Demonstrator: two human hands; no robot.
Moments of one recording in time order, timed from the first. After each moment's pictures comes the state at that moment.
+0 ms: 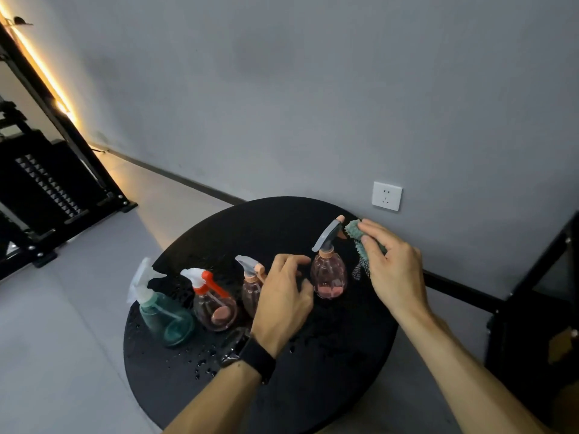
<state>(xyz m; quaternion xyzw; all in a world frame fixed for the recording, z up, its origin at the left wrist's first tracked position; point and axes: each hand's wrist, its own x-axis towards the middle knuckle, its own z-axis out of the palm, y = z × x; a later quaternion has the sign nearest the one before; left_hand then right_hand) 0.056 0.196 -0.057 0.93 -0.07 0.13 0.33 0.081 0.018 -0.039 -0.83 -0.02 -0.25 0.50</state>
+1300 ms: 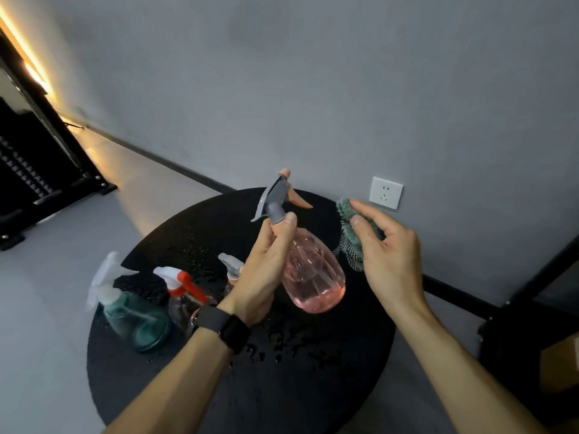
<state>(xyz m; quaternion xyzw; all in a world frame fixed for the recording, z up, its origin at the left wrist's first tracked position) 0.101 0.197 -0.027 0.68 -0.01 -0.03 0.73 0.105 0.034 -0.024 -0.75 0.01 -0.21 0.63</state>
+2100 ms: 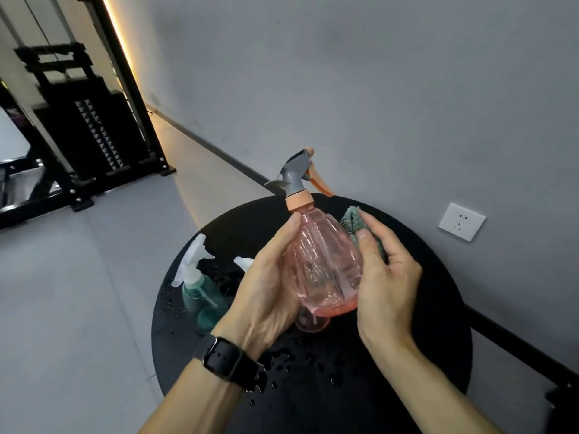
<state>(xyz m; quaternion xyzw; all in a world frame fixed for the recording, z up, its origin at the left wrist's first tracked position) 0.064 0.297 -0.006 0.38 0.02 -0.07 0.92 0.085 0.175 -0.019 -0.62 0.00 -0.16 0.77</state>
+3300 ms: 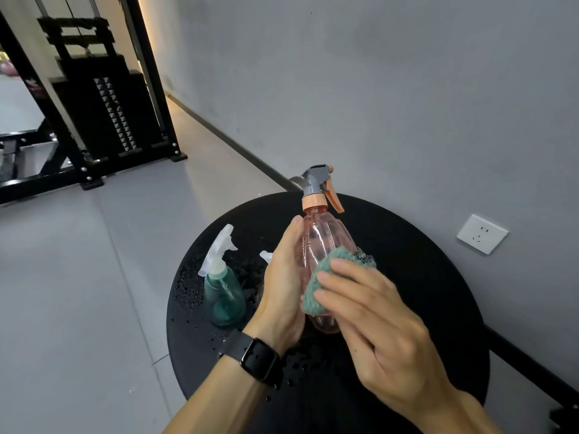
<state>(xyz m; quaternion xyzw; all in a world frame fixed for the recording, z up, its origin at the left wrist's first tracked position) 0.059 0.317 -0.018 0.44 0.14 0.04 0.89 0.051 0.175 -0.037 -0.76 -0.48 -0.29 0.35</state>
